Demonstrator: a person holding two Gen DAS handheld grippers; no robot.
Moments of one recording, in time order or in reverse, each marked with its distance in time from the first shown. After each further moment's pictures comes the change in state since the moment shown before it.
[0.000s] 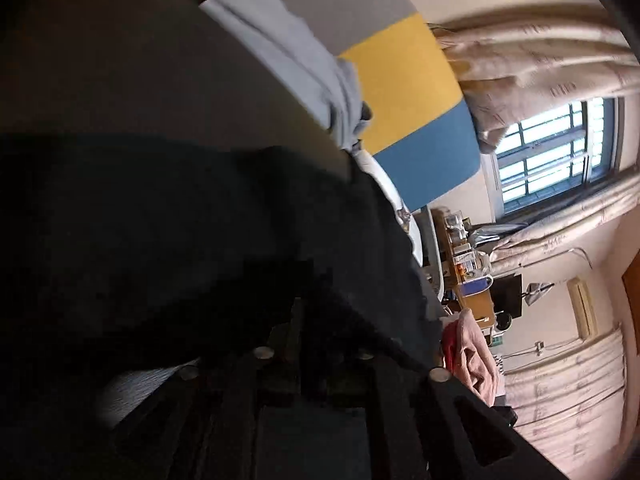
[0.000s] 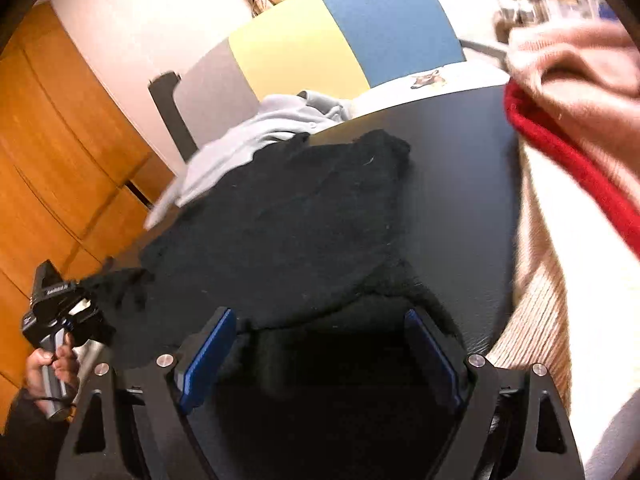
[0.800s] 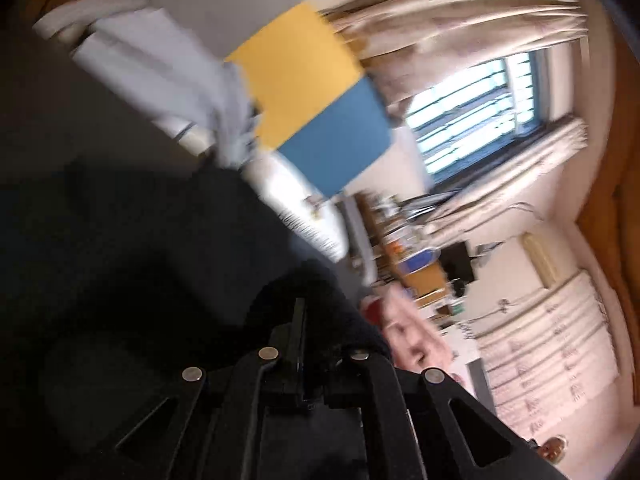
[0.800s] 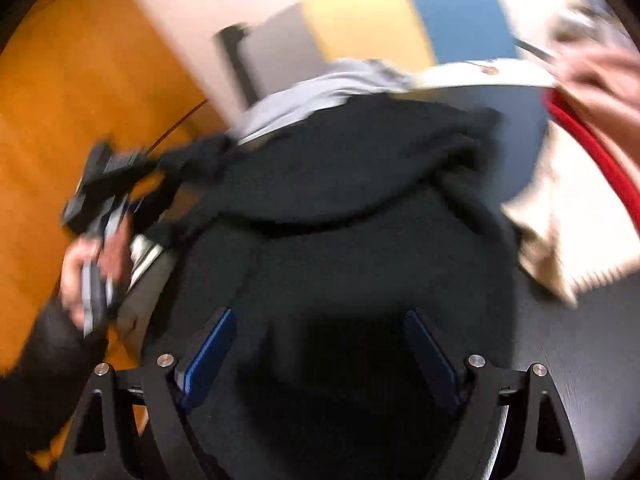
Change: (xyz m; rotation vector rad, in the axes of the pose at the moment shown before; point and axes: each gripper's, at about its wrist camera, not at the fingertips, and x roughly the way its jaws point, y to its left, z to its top) left arm -0.005 -0.149 -0.018 0.257 -0.048 -0.257; right arm -0.071 0.071 -0.066 -0.217 0.144 0.200
